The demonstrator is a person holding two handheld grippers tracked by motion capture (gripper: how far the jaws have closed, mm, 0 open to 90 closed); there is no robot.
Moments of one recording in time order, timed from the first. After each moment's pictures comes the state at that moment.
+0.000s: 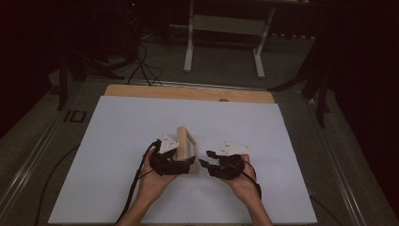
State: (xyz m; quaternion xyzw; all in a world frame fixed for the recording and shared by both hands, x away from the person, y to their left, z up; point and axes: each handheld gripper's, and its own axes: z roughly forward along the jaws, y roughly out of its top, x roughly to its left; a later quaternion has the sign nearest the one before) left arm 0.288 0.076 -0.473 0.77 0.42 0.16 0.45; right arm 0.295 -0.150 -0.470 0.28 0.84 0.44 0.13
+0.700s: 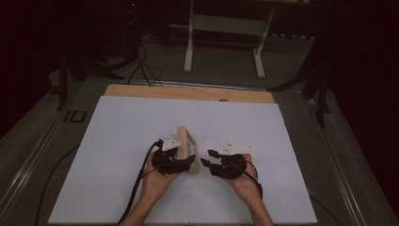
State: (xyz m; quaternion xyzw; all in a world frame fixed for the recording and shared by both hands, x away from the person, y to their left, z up) left arm 0.293 0.073 -0.479 0.77 0.44 0.14 0.44; right arm 0.296 -0.155 -0.469 0.29 0.84 0.45 0.13
